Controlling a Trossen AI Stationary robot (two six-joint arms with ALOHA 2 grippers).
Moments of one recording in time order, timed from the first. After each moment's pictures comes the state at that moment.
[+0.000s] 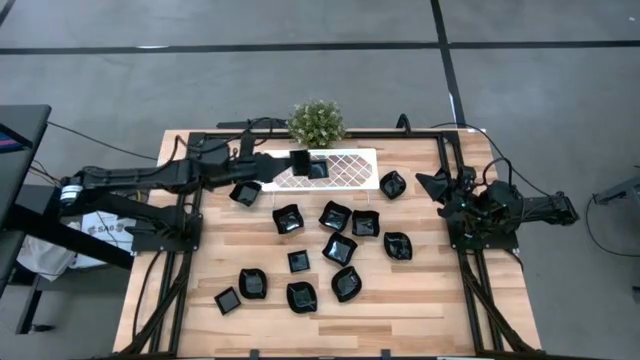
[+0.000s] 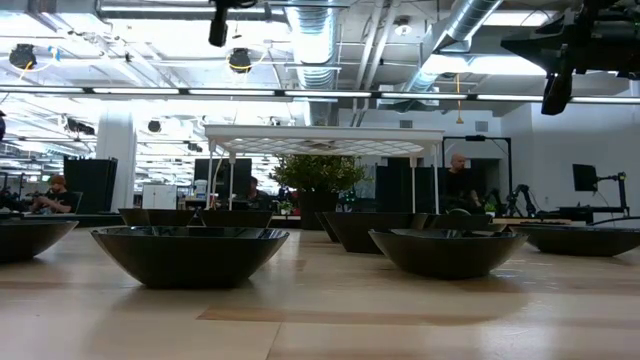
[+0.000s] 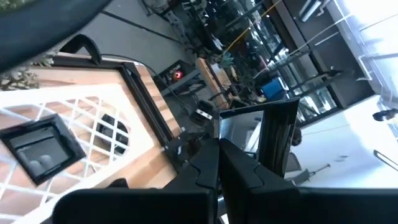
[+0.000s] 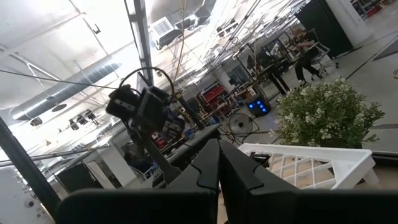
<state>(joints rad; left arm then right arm) 0.10 1.24 0.93 0.05 -0.17 -0.95 0.09 0.01 0.09 0.25 0.50 0.48</state>
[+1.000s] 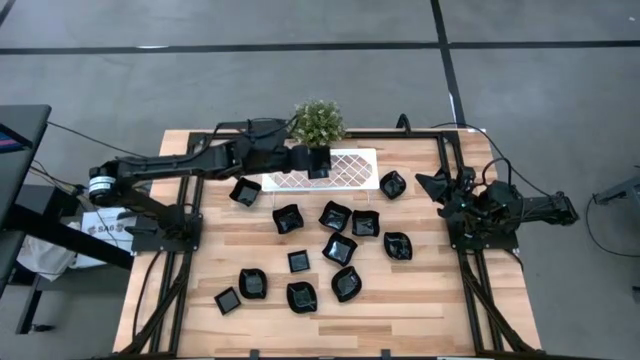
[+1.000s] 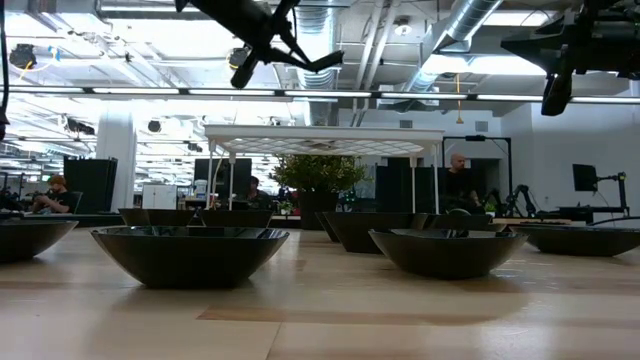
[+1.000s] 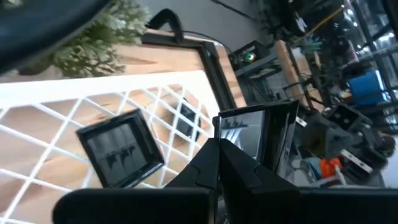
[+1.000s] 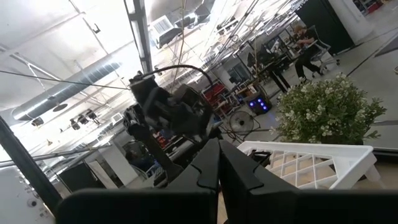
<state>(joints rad) 0.22 1.53 1.11 -0.16 -0.15 -1.00 0.09 0.01 0.09 0.24 0.50 0.50</state>
